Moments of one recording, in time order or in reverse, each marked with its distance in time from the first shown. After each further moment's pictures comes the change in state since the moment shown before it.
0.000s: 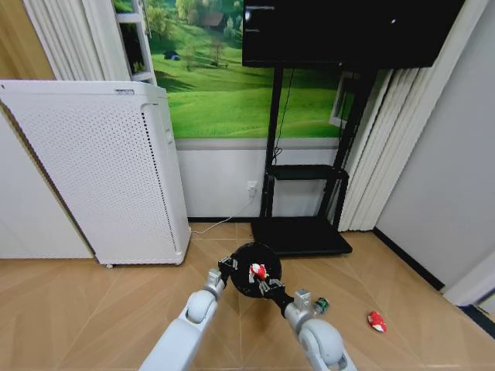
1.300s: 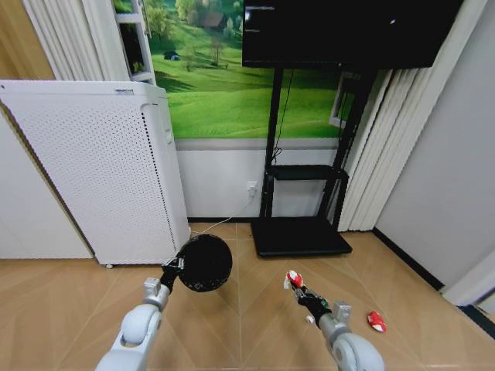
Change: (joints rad) left arm 0.215 0.088 -0.391 -0.180 -0.035 -0.019 0.079; right arm -0.123 0.053 0.267 0.084 0.110 -0.017 -0.039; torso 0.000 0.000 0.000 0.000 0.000
